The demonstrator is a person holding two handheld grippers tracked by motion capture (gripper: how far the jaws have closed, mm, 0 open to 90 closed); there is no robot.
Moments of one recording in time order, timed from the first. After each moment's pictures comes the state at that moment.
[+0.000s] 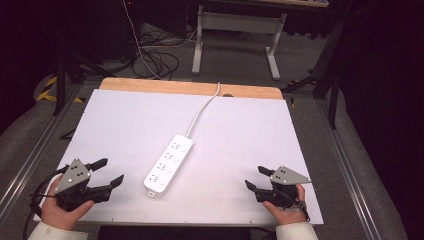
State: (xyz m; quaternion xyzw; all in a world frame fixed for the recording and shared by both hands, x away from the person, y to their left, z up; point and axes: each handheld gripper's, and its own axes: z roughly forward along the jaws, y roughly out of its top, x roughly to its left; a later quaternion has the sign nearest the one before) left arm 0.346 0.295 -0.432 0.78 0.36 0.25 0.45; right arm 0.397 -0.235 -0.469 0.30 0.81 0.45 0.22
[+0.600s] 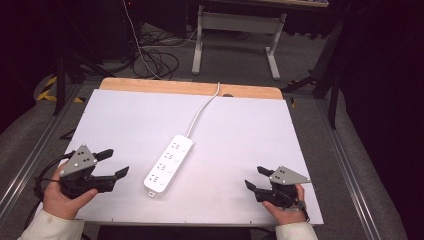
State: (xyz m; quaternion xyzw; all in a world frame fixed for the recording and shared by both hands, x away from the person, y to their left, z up) left arm 0.366 0.283 -0.403 0.80 0.35 0.23 0.44; right arm 0.398 -0.234 -0.469 0.30 0.81 0.45 0.22
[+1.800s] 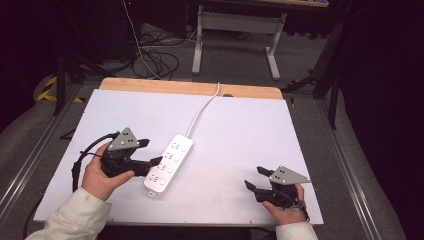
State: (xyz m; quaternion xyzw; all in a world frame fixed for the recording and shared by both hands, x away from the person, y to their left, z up) left arm 0.413 0.210 -0.385 0.83 0.32 0.18 0.42; right arm 0.398 -0.234 -0.470 0.30 0.81 0.45 0.21
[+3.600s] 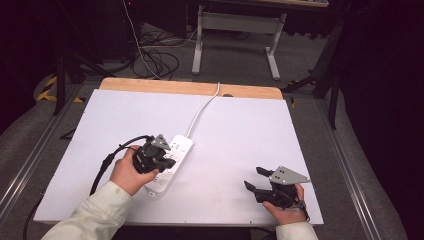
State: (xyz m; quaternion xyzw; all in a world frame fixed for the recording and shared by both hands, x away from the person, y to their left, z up) left arm 0.448 0.157 -0.422 0.90 0.31 0.07 0.30; right arm 0.399 -0.234 -0.470 0.29 0.81 0.46 0.21
